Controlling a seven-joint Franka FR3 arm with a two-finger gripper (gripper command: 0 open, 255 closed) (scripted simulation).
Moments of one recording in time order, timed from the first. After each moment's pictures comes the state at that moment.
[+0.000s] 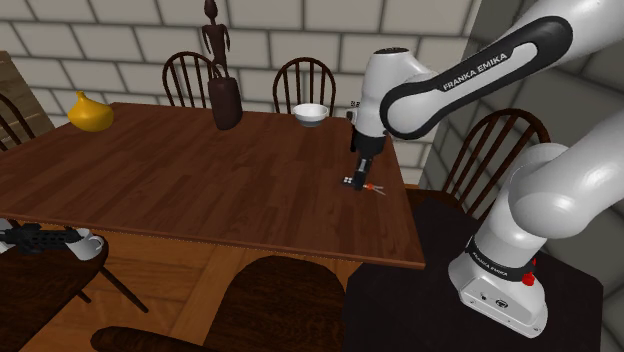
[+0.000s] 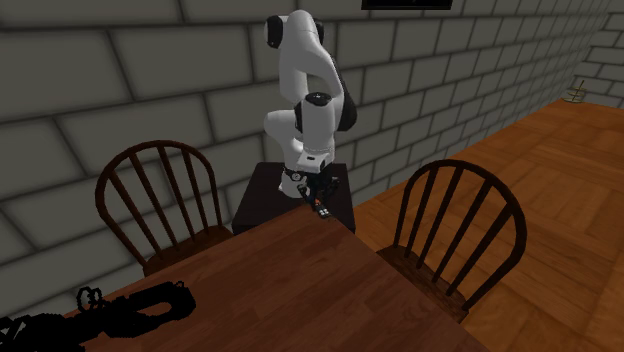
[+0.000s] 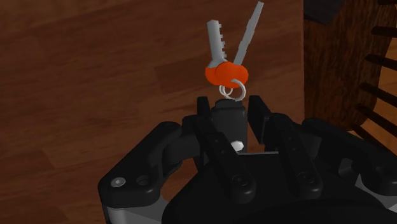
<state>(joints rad) 0.14 -0.50 0.15 -2.79 0.12 2.34 -0.23</state>
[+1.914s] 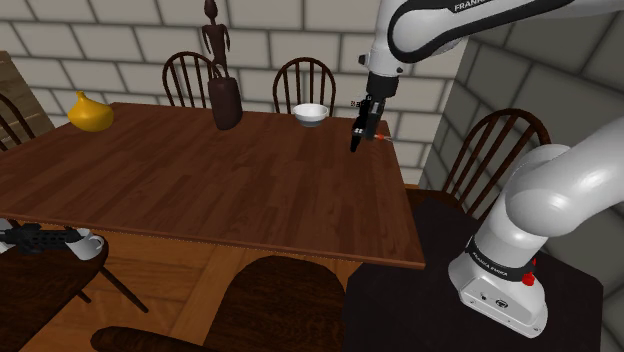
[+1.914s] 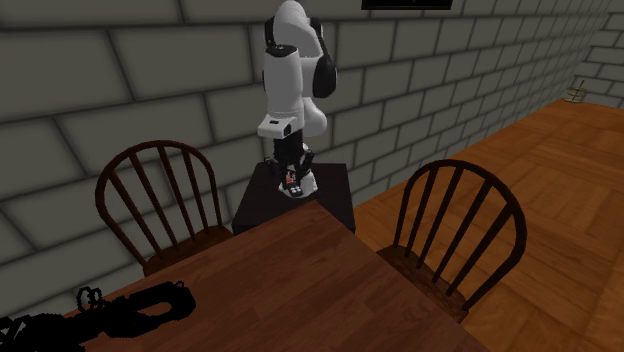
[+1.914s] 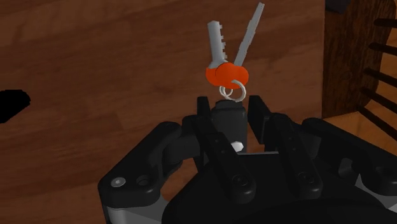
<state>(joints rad) 0.05 -0.55 -0.01 -2.52 0.02 2.01 -0.39</state>
